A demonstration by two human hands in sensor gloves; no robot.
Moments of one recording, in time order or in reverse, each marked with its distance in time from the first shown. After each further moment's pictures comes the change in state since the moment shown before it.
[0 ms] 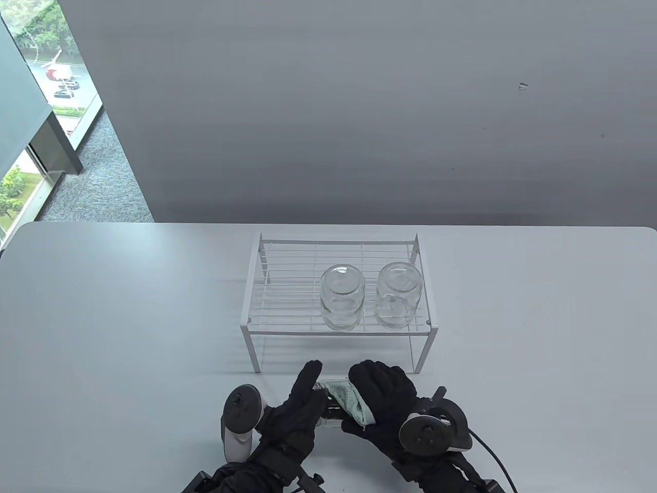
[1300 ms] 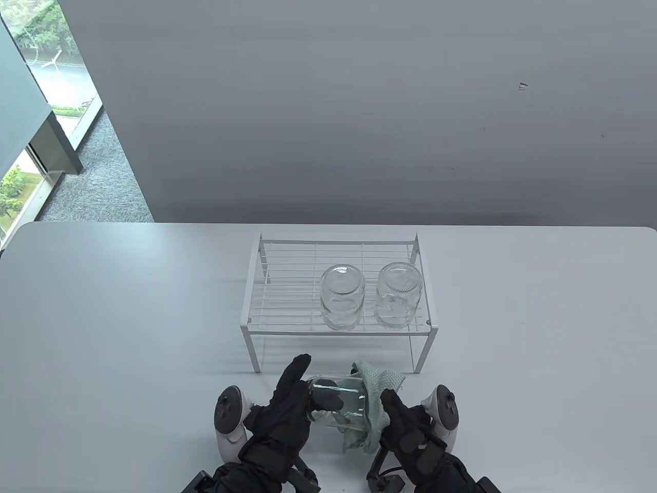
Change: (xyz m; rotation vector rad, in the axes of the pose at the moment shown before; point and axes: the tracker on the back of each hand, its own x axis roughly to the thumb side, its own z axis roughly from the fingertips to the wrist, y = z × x) left_hand -0.010 0.006 0.005 0.053 -0.009 0.439; right_hand -0.011 0.046 0.011 -0.150 0.288 -1.418
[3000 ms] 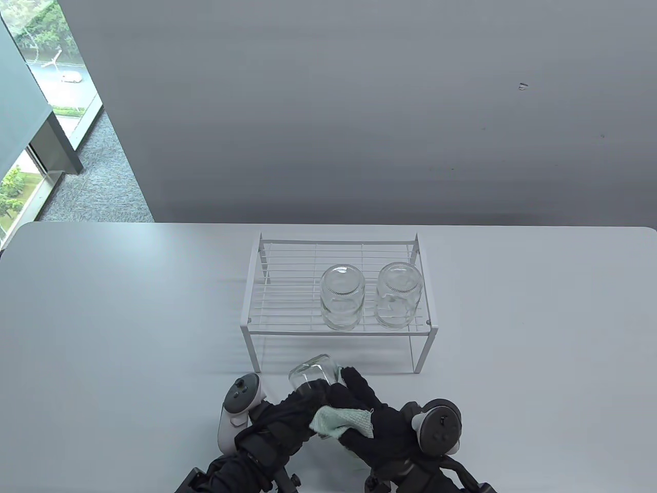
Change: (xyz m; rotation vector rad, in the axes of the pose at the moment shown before) left_hand -0.005 0.010 -0.010 -0.255 0.276 -0.164; right_hand 0.042 0.022 -0.001 0.133 -0.300 0.644
